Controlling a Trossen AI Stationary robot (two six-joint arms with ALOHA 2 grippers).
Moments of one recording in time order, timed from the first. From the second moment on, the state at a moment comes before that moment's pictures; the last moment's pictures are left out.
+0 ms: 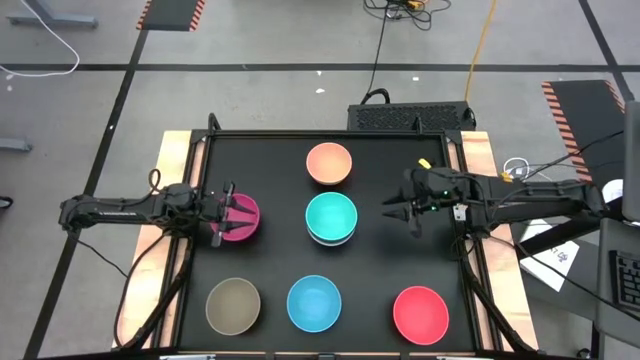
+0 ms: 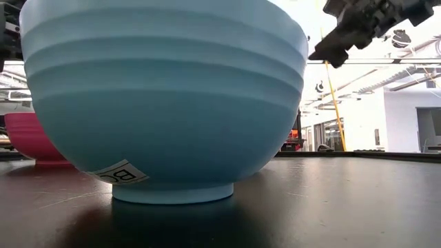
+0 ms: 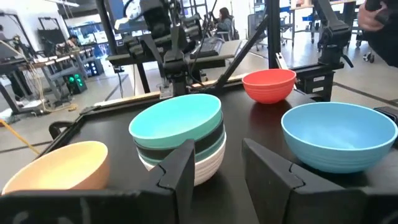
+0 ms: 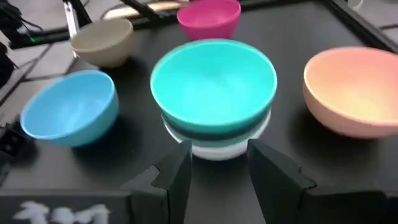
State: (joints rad) left arm 0.05 0.27 0.11 0.11 0.21 0.18; right arm -0.10 0.78 0.56 -0.27 -0.13 0.12
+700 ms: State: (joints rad) left arm 0.05 0.27 0.11 0.08 0.21 0.17; right arm -0.10 0.47 0.28 -0.15 -0.11 0.09
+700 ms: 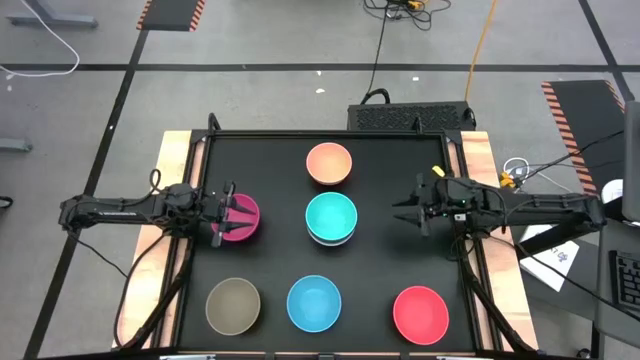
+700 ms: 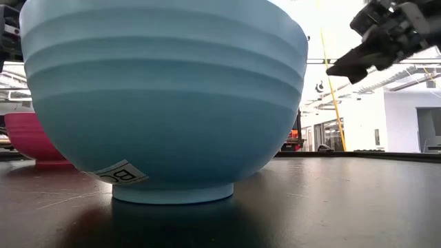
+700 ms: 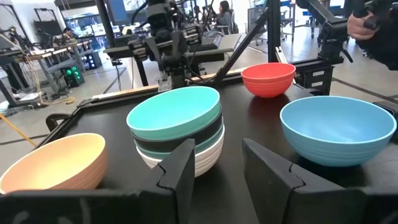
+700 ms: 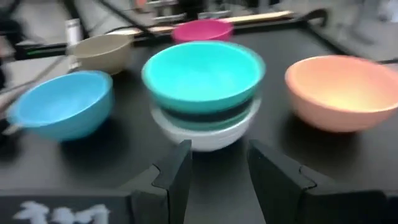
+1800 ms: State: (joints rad) left arm 0.05 0.27 0.11 0.09 0.21 0.16; right arm -0.10 0.10 0.02 -0.07 -0.22 0.19
